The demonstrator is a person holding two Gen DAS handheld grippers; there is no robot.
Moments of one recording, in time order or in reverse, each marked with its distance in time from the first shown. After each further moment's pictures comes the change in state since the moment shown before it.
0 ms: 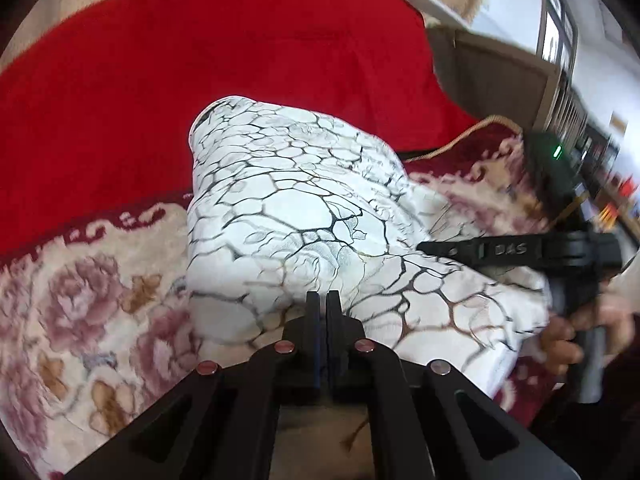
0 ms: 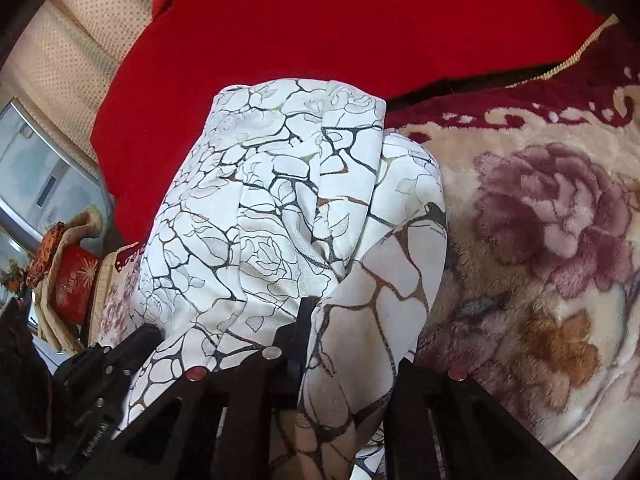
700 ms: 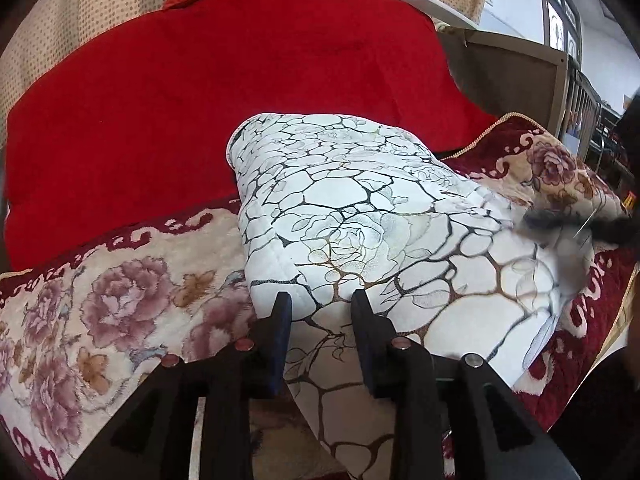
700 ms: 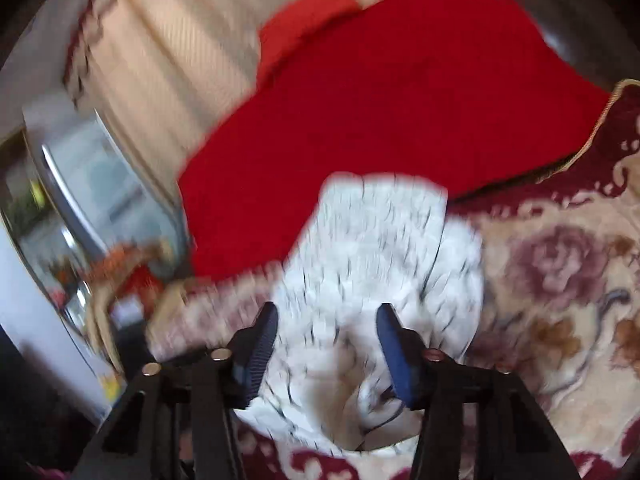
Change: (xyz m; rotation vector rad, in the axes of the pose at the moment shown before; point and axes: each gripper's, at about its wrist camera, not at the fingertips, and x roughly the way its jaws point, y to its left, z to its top) left arm -0.012 0.006 -0.025 0.075 -0.064 0.144; right arm -0.098 0.042 -0.046 -0.135 -0.240 0.155
